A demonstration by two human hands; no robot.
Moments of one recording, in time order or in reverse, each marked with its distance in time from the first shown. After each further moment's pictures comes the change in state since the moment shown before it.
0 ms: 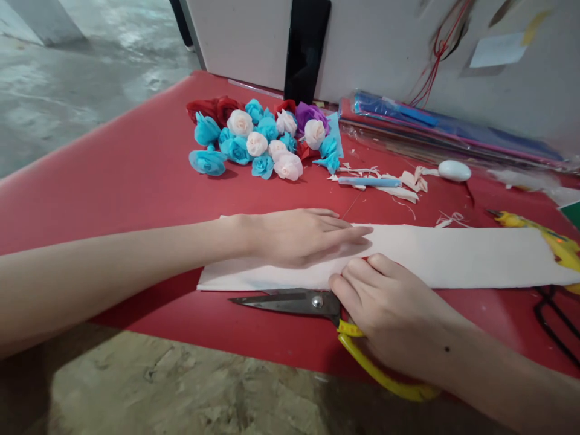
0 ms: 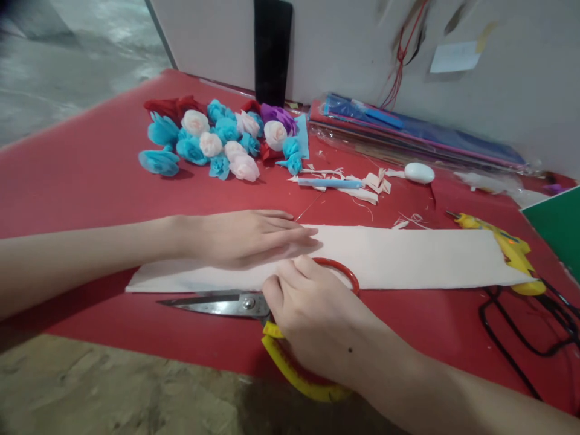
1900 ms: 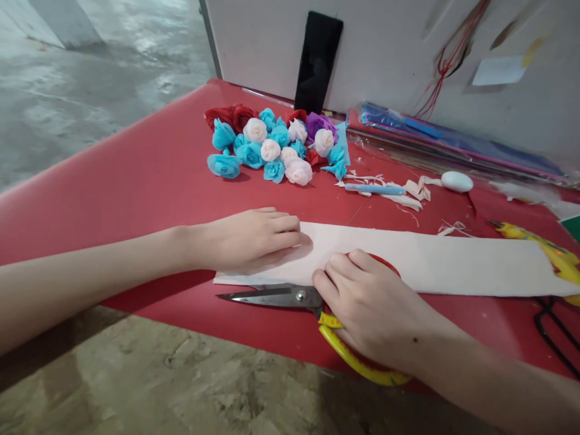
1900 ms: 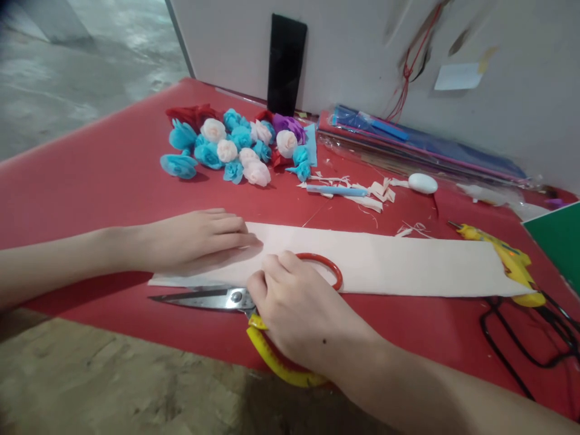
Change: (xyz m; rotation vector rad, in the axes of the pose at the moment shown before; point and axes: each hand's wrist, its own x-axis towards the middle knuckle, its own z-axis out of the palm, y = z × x) left_hand -0.068 0.009 -0.009 0.322 0.057 -0.125; right_hand 0.027 -0.009 -0.009 -0.070 0.014 -0.071
